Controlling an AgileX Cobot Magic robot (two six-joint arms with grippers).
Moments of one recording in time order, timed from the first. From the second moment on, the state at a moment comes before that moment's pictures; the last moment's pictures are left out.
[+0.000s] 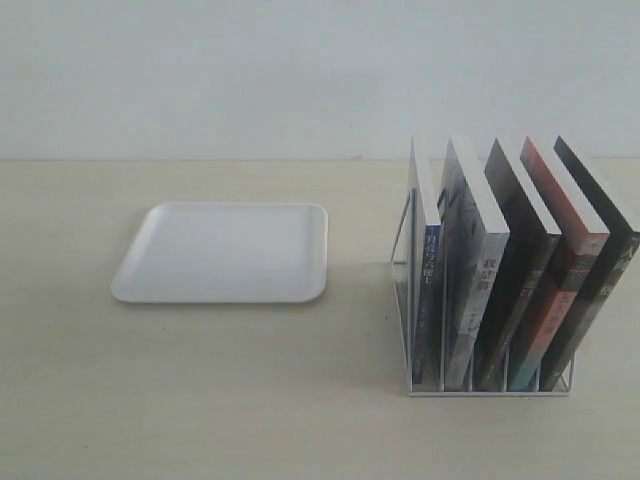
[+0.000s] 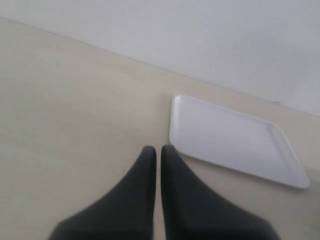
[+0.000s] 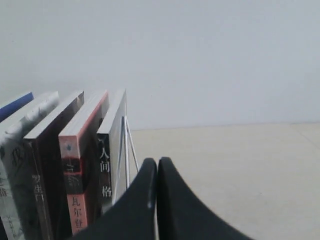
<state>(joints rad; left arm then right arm) -0.04 0.00 0.00 0.16 0.30 -0.48 0.04 0.01 0.00 0.05 0.07 0.03</state>
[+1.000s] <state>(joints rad) -0.04 0.00 0.00 0.16 0.30 -0.48 0.04 0.92 -0.91 0.09 0.68 -0.05</state>
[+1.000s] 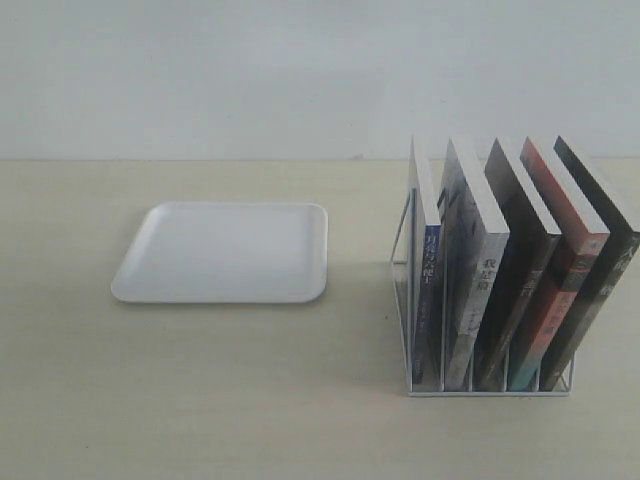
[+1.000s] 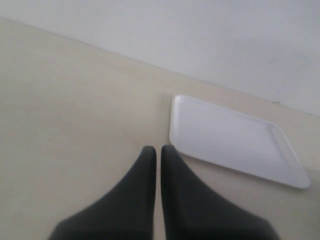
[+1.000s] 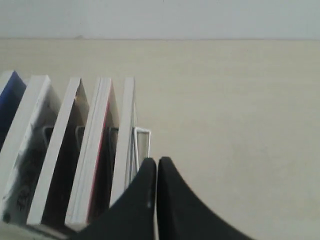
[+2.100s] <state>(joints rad) -0.04 0.00 0.00 0.16 0.30 -0.48 0.08 1.53 -1.50 0.13 1.22 -0.02</state>
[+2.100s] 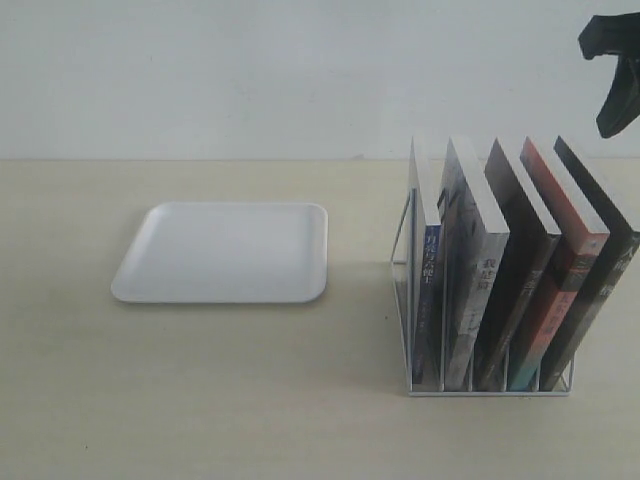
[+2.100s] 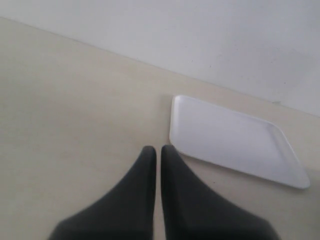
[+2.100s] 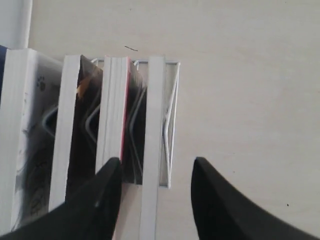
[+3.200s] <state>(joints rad) -0.04 0.00 0.00 0.16 0.30 -0.48 0.14 1.57 -1.37 0.03 1.22 0.07</state>
